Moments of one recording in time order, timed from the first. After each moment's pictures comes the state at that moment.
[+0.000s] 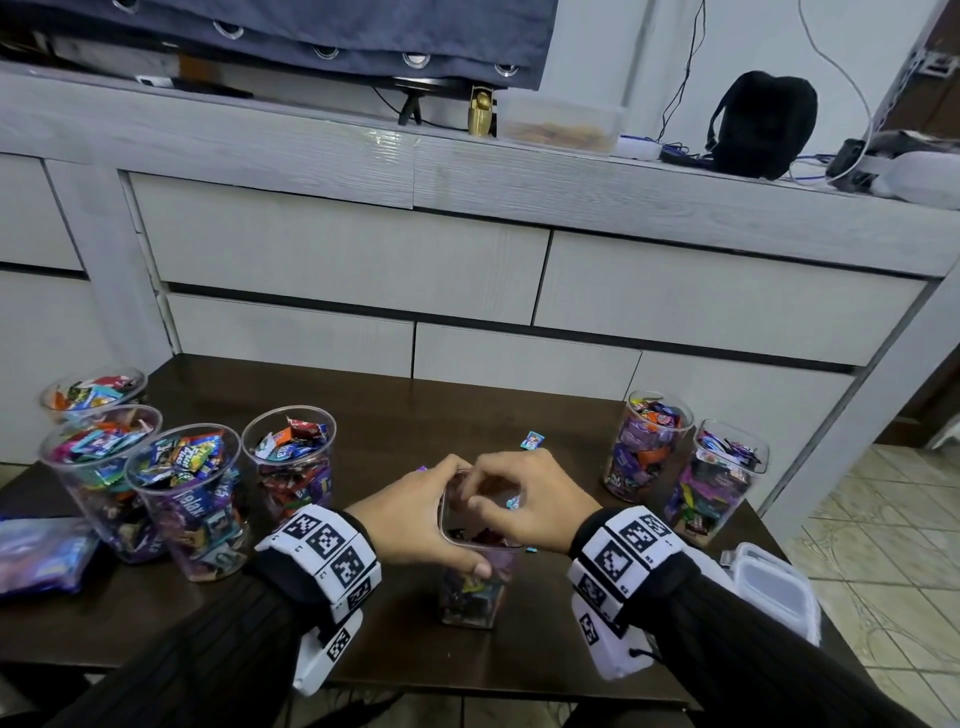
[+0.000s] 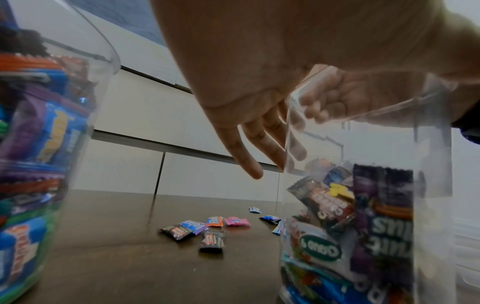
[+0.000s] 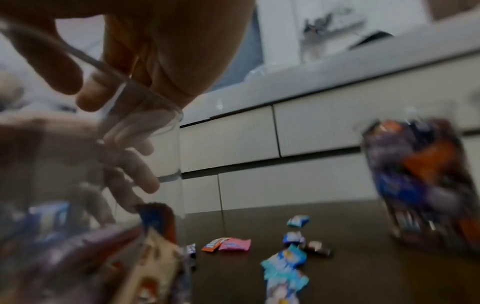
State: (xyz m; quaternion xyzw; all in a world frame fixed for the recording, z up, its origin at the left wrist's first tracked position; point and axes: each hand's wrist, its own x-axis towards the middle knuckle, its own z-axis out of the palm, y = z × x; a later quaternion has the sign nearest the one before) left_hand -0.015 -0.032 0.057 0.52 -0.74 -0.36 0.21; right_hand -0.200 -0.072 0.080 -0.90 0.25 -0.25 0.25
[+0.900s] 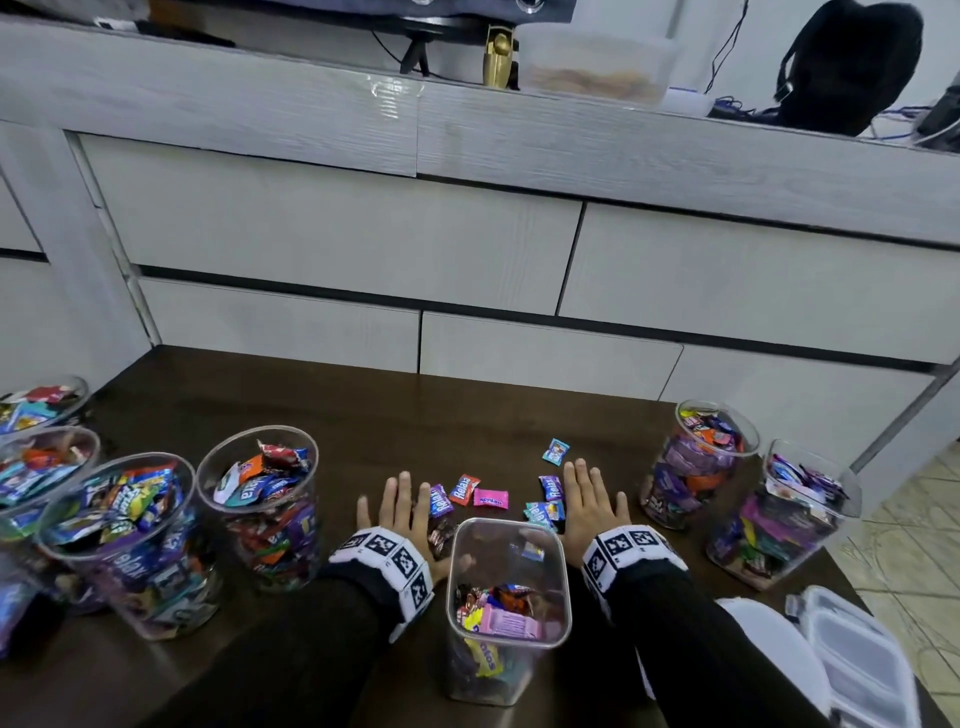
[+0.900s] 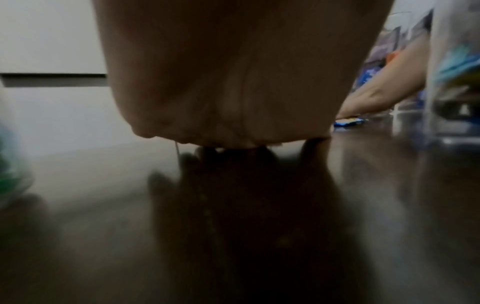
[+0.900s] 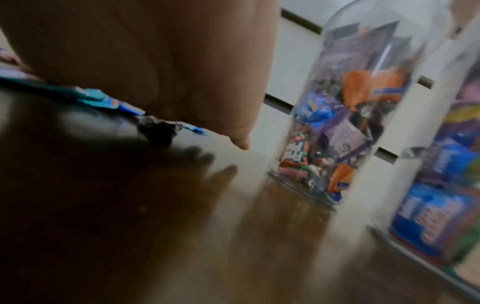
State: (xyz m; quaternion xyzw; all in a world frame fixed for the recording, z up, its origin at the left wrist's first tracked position) left_hand -0.010 -0.114 -0.057 0.76 -0.62 -0.16 -0.10; right_hand -0.227 -0.206 -0.058 -0.76 0.63 0.11 0.12
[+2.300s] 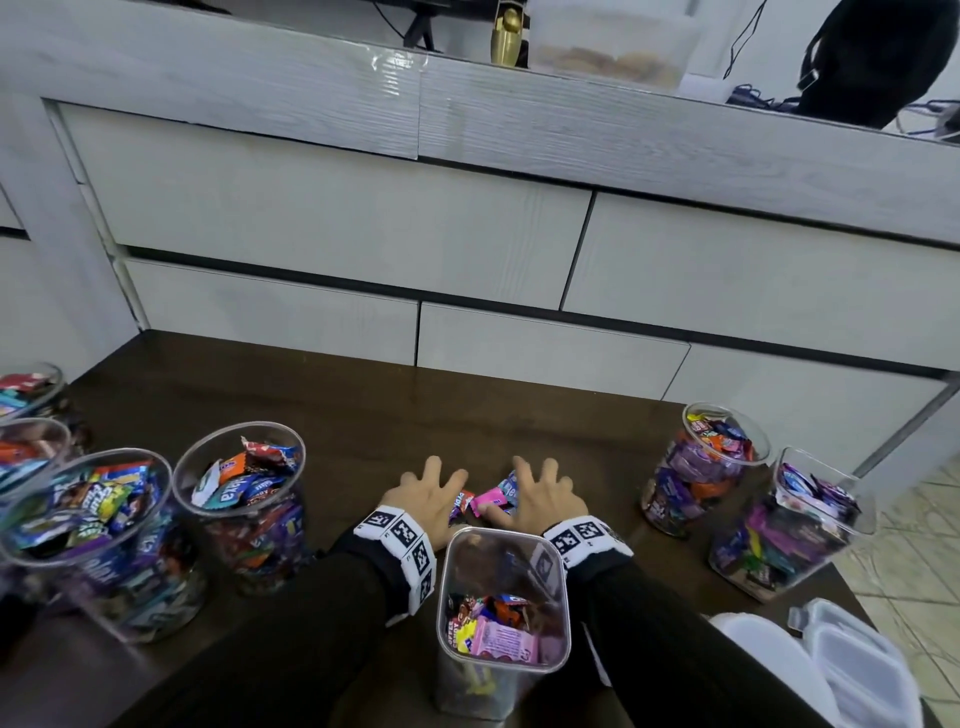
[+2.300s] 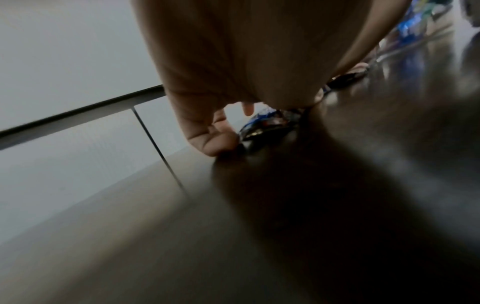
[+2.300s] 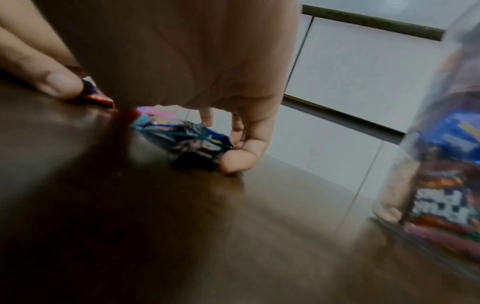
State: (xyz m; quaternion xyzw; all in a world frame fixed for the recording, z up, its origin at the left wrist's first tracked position) left_hand -0.013 -0.165 -0.060 0.71 -0.70 -0.06 -0.08; right_hand -0.174 -0.205 -0.045 -0.79 0.60 0.06 0.07
